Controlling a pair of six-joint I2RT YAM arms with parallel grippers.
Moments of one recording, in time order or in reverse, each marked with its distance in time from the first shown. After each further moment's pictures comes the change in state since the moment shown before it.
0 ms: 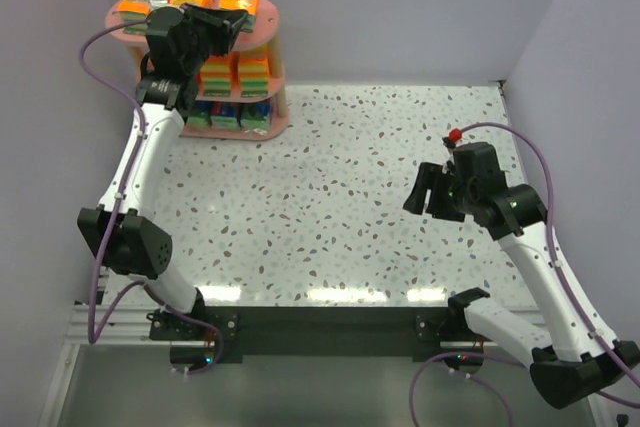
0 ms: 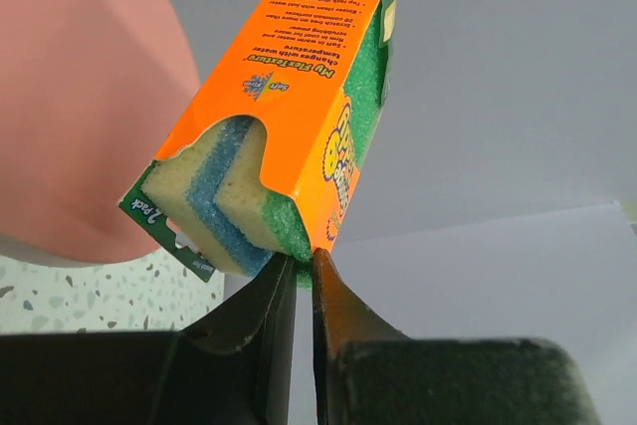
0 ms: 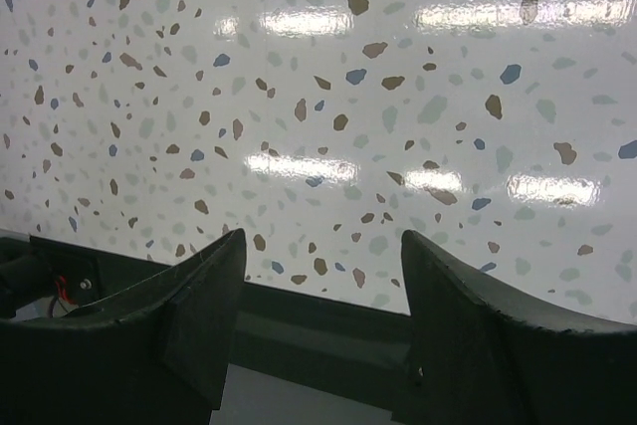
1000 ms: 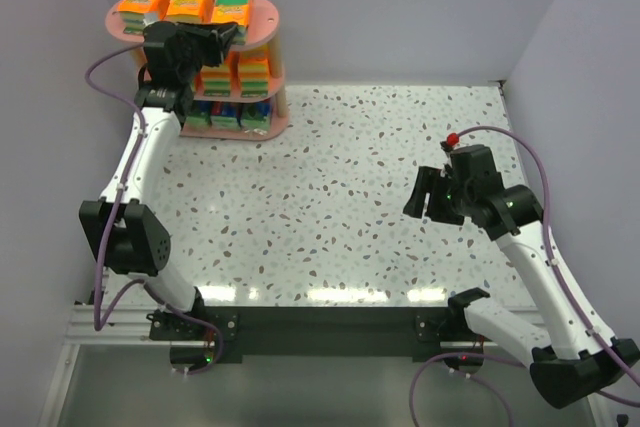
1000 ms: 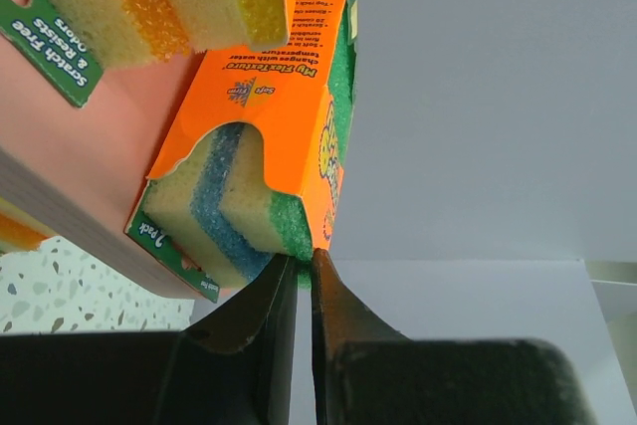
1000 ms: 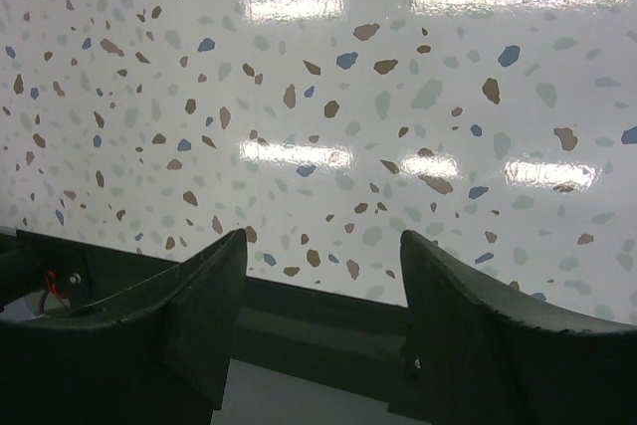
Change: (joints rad) left arm 0.098 0.002 -0.171 0.087 0.058 -0.182; right arm 0.000 -0.003 -0.037 -0.005 -0.004 0.000
